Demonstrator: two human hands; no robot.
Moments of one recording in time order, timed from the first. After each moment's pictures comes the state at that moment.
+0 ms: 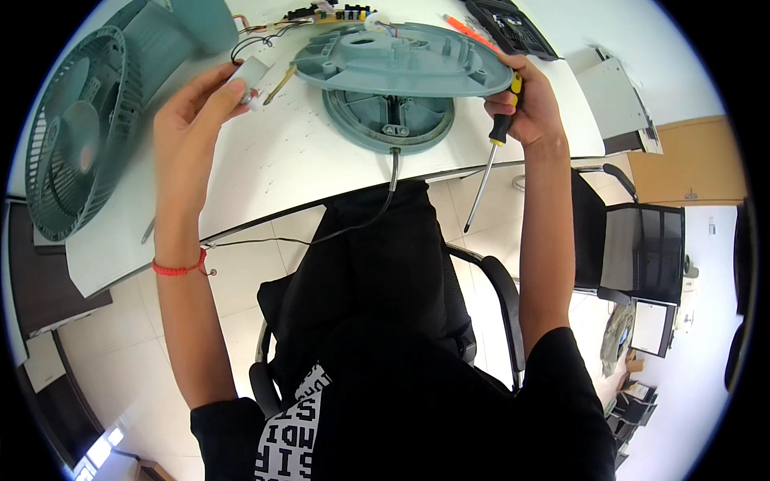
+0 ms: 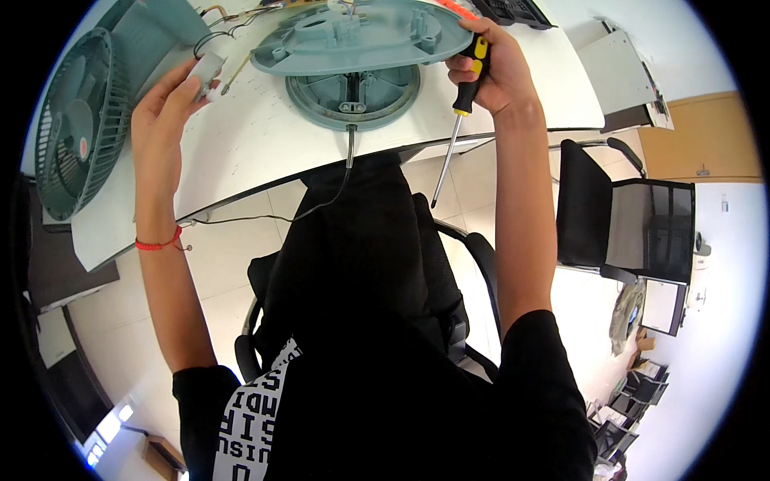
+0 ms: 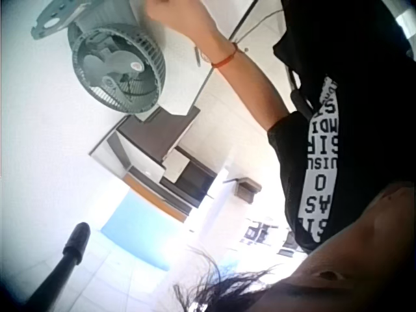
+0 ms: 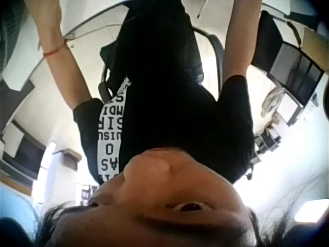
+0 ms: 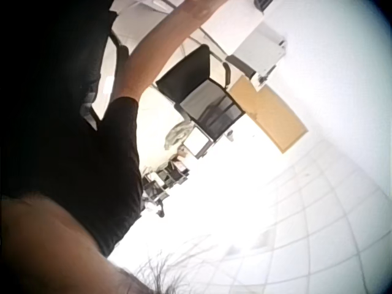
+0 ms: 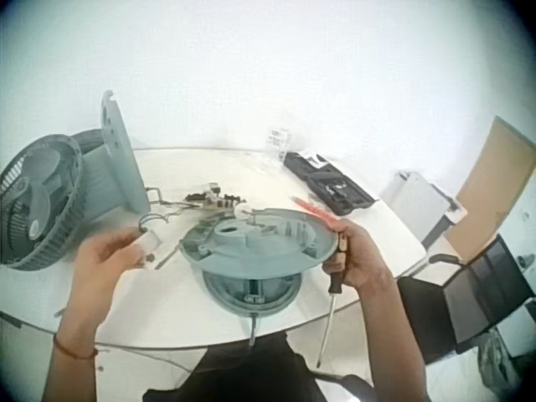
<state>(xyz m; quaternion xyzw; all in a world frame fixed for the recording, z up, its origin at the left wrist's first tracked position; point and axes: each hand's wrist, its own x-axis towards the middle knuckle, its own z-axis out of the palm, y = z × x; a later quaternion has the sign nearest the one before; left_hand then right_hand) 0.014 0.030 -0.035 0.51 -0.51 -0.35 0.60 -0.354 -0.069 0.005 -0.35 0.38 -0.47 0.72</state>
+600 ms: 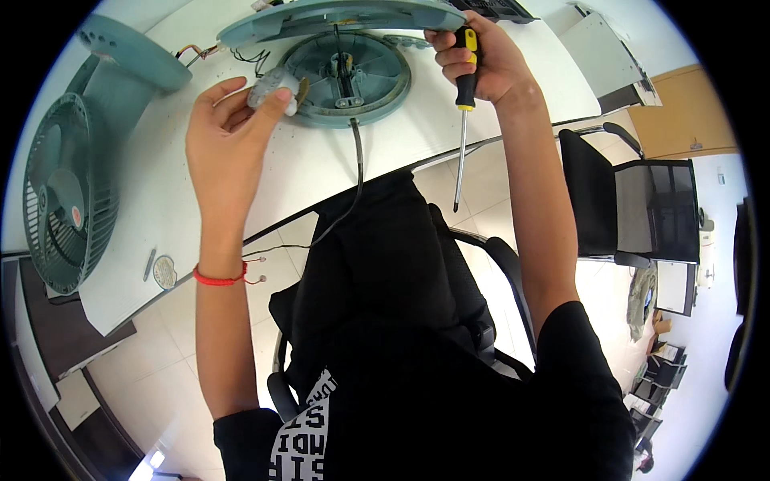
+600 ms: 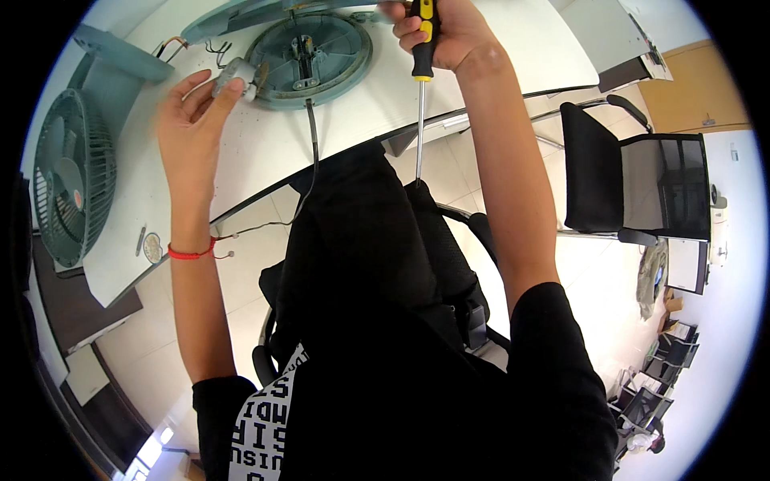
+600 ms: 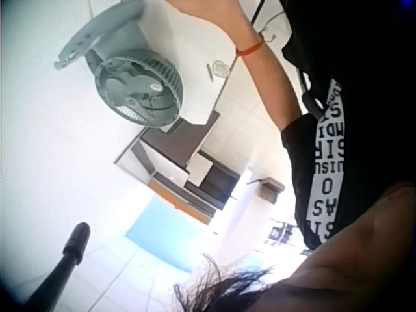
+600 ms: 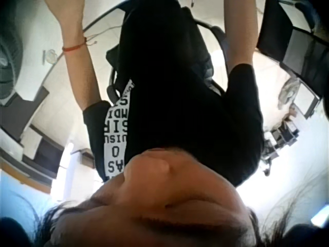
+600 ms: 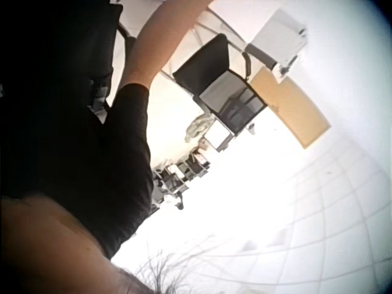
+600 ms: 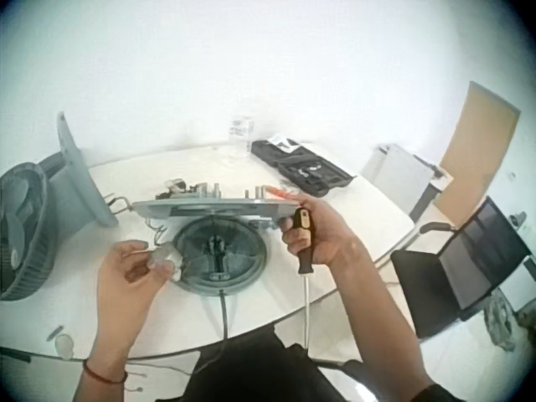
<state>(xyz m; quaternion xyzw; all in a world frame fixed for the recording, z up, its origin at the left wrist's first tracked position) -0.057 0.016 -0.040 0.56 -0.52 -0.30 0.57 -0.359 -0.102 -0.004 -0.28 0.31 -0.39 0.82</state>
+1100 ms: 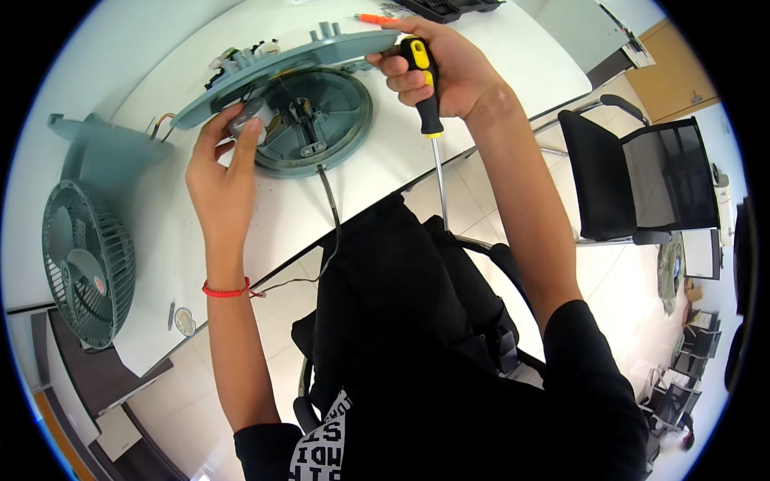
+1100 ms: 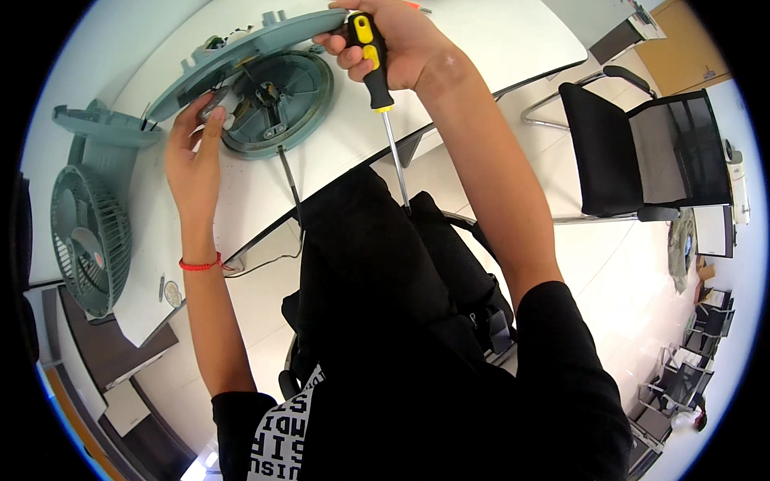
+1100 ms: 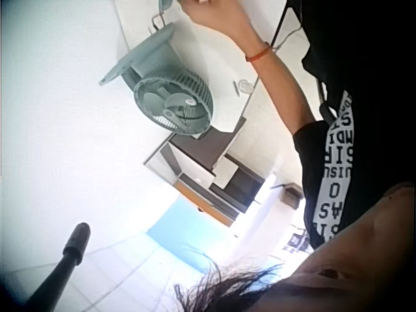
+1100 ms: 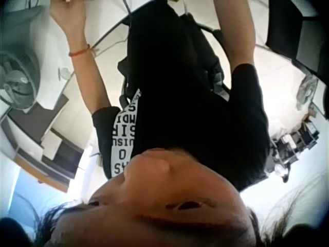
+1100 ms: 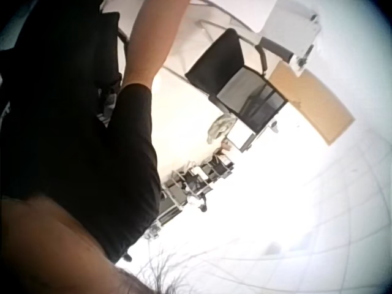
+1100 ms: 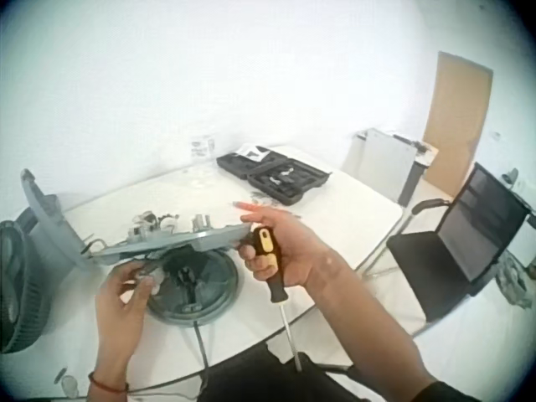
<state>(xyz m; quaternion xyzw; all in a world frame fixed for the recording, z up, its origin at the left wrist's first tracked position) -0.072 -0.020 -0.036 0.56 -0.63 -0.20 0.50 -0.359 -0.089 -0.002 -0.36 0.29 -0.39 0.80</state>
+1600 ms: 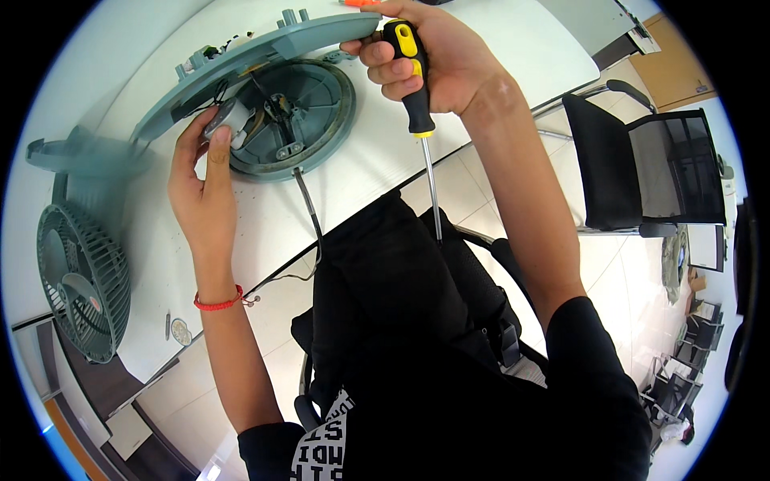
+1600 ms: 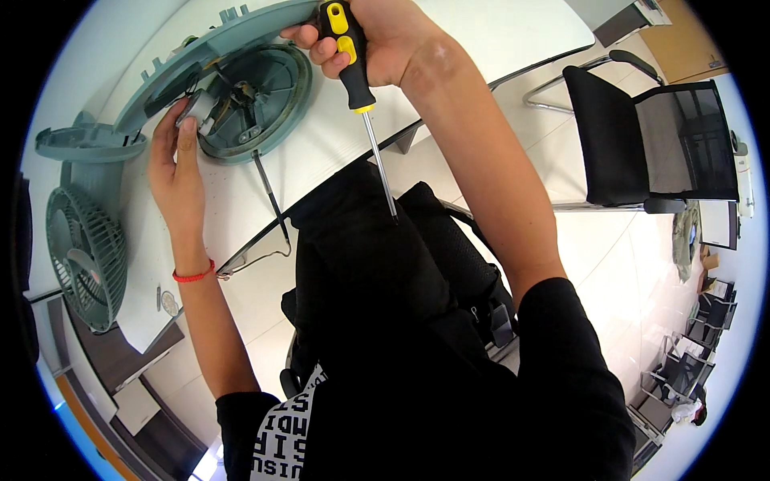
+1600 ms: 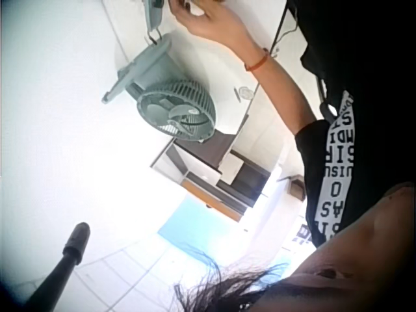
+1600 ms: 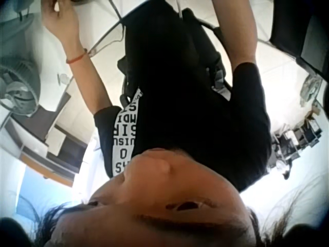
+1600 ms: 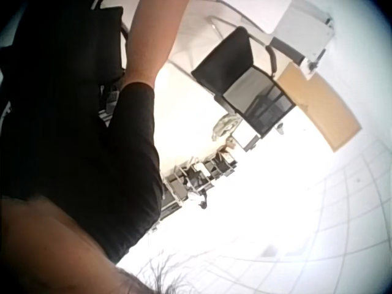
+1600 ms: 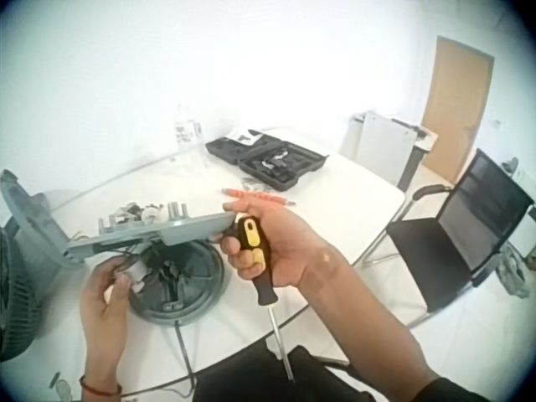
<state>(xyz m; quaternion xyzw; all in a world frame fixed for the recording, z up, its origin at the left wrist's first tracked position) -0.073 -0.022 -0.046 0.54 -0.63 -0.20 0.51 -0.354 -0.088 0.007 -0.28 0.30 -0.37 0.84</state>
